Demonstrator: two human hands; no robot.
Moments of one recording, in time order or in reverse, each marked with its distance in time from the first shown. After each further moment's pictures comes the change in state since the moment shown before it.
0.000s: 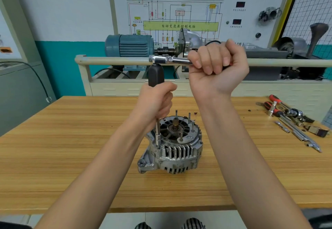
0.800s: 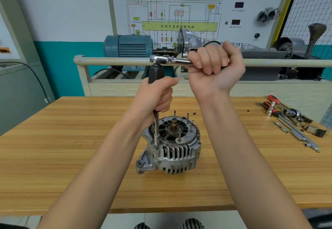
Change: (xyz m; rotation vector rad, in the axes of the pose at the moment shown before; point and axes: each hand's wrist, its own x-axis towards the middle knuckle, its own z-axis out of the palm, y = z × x) left_hand 0.004 0.008 0.003 0.053 -0.050 0.054; right_hand 0.006 -0.004 -0.006 0.062 0.033 0.056
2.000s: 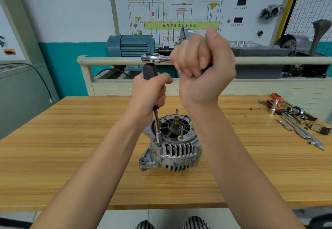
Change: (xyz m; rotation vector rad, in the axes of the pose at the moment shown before) left_hand 0.000 0.002 -0.005 0.004 0.204 0.052; right_hand -0.026 0.031 0.024 -0.457 -0.350 -0.305
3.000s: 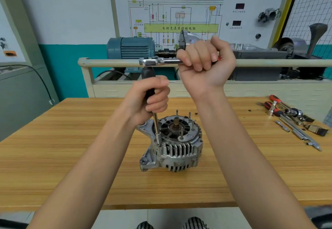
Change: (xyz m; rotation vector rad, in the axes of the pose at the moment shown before) left_hand 0.006 0.003 -0.026 -0.329 -0.679 -0.186; right_hand 0.020 -0.002 -0.028 0.399 0.241 0.381
